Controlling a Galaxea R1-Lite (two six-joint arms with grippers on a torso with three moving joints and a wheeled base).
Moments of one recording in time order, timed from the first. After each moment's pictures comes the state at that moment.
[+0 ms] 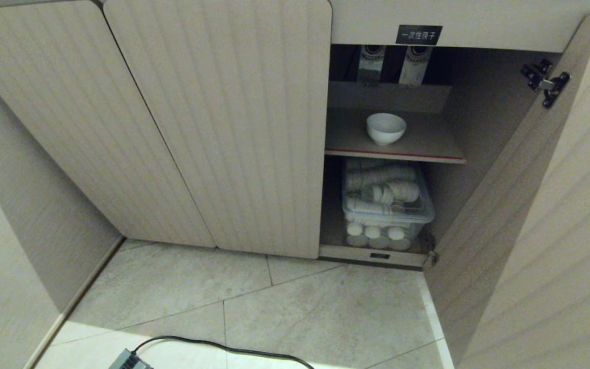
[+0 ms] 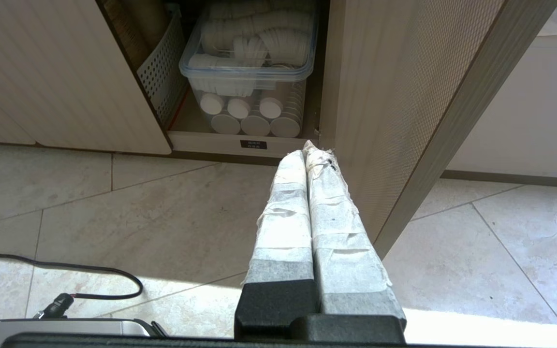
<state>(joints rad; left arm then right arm) 0.00 0.00 0.00 -0.01 0.01 -0.03 0.00 0.00 0.00 0.00 -0.02 0.03</state>
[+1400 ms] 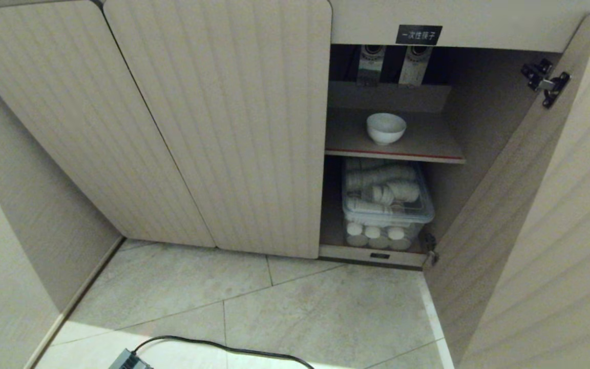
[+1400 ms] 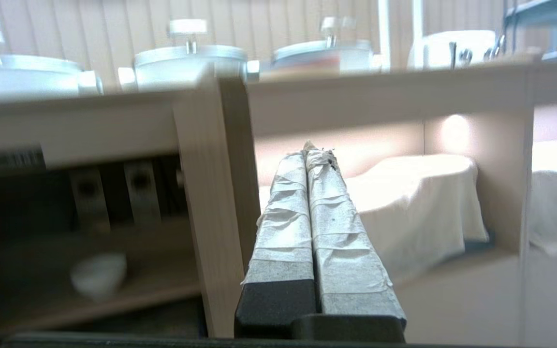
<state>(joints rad) 0.00 0.00 0.00 -0.01 0.01 -0.03 0.00 0.00 0.00 -0.87 -0.43 -0.13</state>
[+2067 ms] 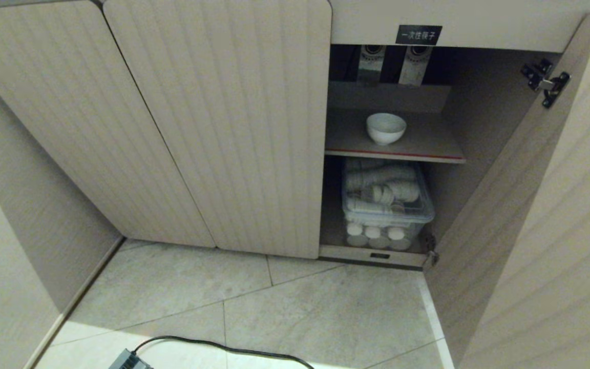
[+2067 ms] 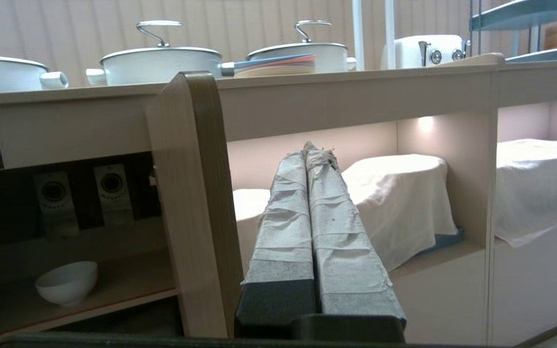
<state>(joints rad) 0.00 0.00 0.00 -0.01 0.01 -0.03 0.00 0.04 -0.03 -0.85 -0.49 -0.17</state>
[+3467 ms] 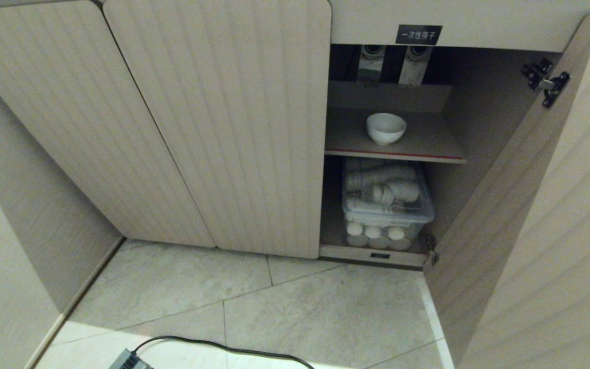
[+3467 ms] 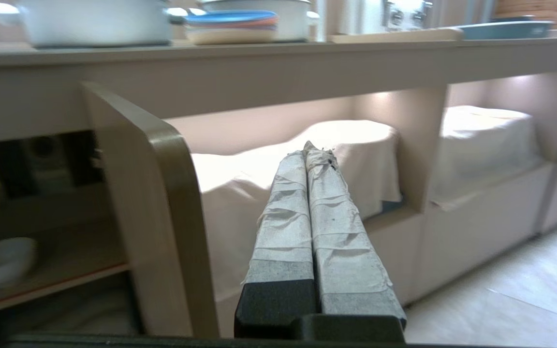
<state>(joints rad) 0.00 0.00 0.00 -0.01 0.01 -0.03 -0.09 0.24 -0.41 -0.47 -0.58 -0.16</state>
